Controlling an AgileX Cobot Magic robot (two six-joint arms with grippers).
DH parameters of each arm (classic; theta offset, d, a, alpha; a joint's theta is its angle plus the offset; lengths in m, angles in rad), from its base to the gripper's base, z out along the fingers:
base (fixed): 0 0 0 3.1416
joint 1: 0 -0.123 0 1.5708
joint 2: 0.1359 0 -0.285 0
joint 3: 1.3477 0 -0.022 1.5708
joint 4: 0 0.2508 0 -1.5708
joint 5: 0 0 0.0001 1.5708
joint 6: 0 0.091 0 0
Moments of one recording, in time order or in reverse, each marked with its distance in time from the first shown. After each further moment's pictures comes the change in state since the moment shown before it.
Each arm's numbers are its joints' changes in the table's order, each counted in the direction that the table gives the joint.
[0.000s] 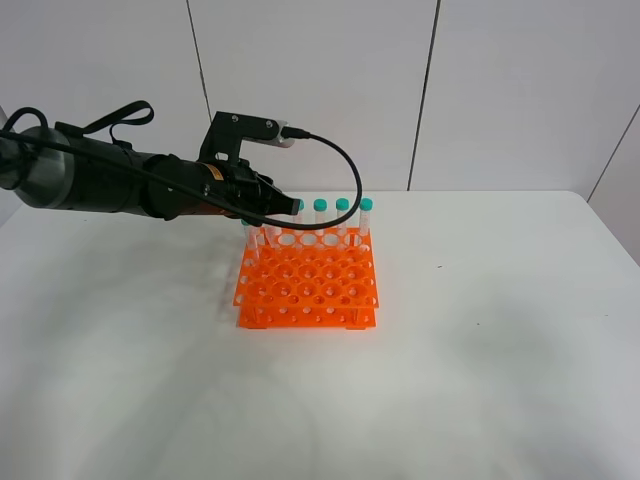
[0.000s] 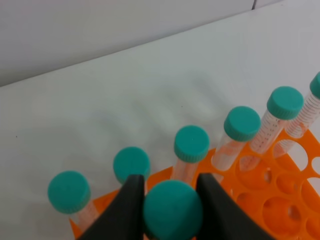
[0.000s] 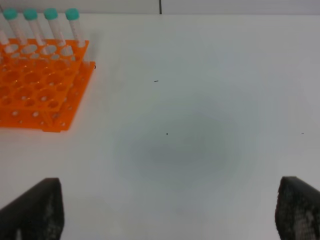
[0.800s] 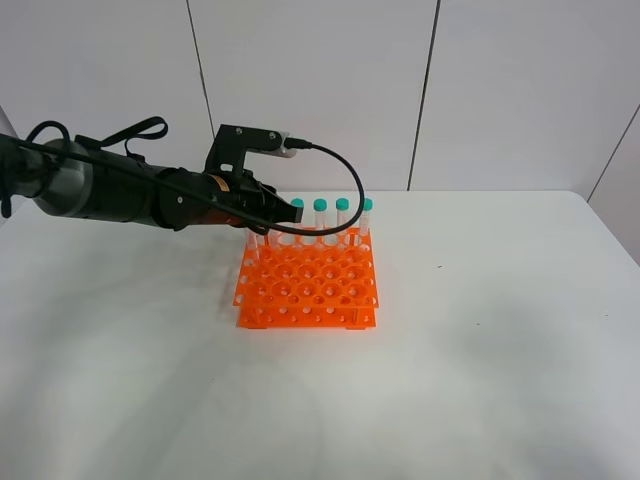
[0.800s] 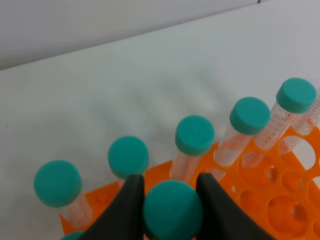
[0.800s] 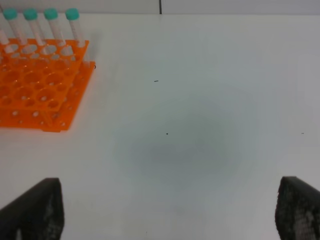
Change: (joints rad) left arm 0.001 0.058 0.000 0.003 -0.032 -0.030; right arm 0.000 0.000 0.000 0.000 0.000 0.000
